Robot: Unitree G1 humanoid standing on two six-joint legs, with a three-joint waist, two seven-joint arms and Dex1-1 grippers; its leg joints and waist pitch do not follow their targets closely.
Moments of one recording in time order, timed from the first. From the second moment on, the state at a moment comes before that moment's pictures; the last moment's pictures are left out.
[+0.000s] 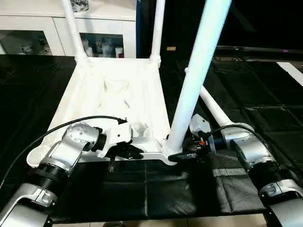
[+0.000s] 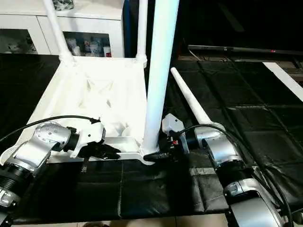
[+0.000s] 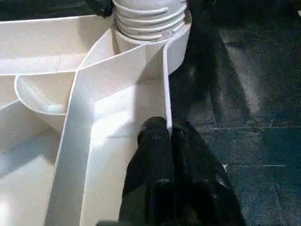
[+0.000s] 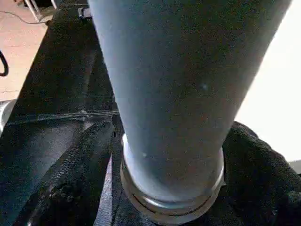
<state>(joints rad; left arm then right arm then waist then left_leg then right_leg) -0.53 0.51 -0.34 0.46 0.00 0.01 -1.34 -0.60 -0.37 0.23 0.68 0.12 -0.01 1.41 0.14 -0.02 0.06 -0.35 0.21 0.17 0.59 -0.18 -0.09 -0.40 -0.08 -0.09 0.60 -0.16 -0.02</state>
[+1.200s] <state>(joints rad) -0.36 0.28 -0.22 0.06 0.05 0.65 -0.82 -0.51 -0.10 0.06 0.47 0.05 0.35 0.67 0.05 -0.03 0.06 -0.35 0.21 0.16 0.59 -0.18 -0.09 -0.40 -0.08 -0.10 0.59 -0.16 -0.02</state>
